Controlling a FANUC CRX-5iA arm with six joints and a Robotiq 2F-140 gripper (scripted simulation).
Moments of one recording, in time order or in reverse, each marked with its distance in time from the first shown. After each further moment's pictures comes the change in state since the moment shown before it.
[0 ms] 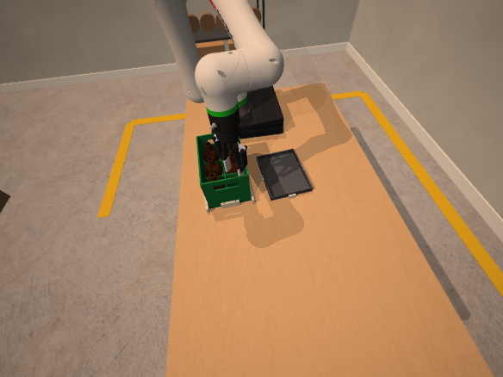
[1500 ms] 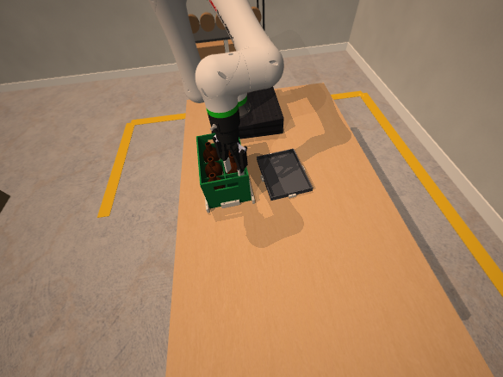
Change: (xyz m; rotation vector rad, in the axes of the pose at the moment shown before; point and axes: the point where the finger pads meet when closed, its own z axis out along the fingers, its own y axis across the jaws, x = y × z) arm 0.000 0.000 0.003 0.000 0.000 0.000
